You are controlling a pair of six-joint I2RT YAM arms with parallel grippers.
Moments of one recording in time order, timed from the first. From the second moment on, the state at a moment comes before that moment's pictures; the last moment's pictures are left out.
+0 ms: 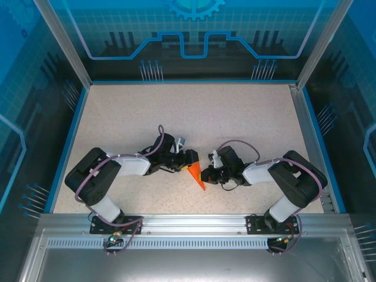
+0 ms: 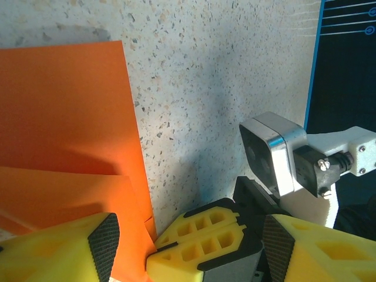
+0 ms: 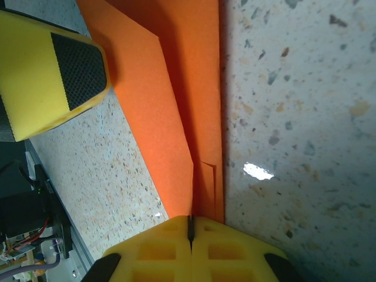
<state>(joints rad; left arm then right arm) -0.59 1.64 0.64 0.28 0.54 -1.01 0.65 1.61 0.46 0.28 -0.54 0.82</state>
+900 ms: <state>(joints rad) -0.59 1.71 0.67 0.27 0.52 -1.00 0.66 1.53 0.52 0.07 -0.54 0.76</state>
